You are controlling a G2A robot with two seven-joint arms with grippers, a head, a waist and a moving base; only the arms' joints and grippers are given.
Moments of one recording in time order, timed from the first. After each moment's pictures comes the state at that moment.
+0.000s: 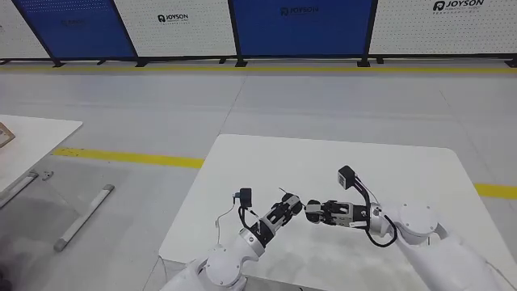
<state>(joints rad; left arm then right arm) 1.50 -1.10 -0.96 -1.73 -0.21 -0.19 0.04 -0.91 -1.11 0.76 -1.25 0.53 -0.13 1.02</state>
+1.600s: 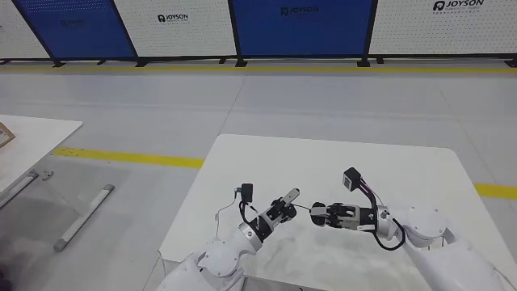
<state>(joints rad) 1.46 -1.11 -0.99 -1.64 -0.21 -0.24 -0.07 -0.96 -1.10 0.83 -1.27 0.53 -0.13 1.08</state>
